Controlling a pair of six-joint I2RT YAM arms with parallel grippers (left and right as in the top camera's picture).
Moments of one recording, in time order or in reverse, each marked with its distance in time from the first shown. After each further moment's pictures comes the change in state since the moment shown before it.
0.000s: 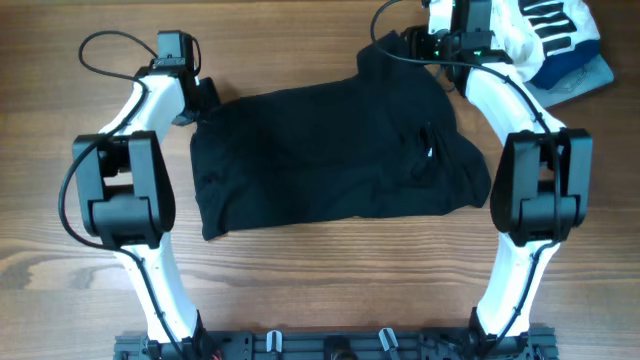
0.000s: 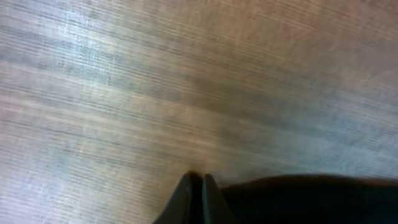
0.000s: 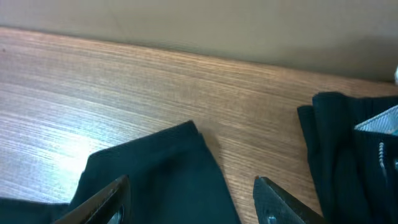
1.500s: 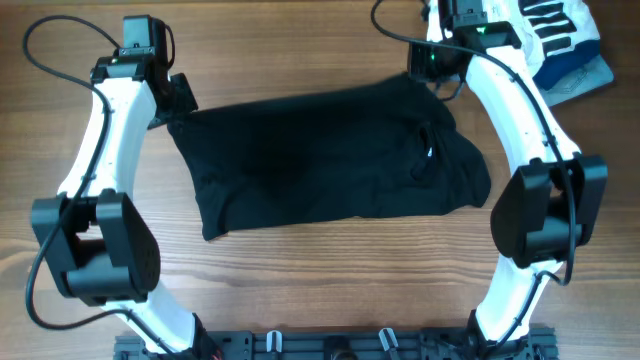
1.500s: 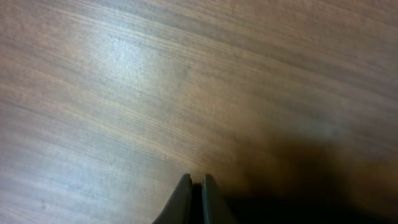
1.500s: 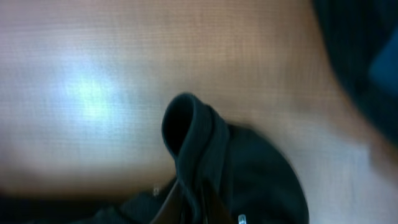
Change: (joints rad) left arm 0.019 -0.324 -0.013 -0.328 -0.116 0.000; right arm 0.073 -0.145 0.170 -0.778 0.144 0.214
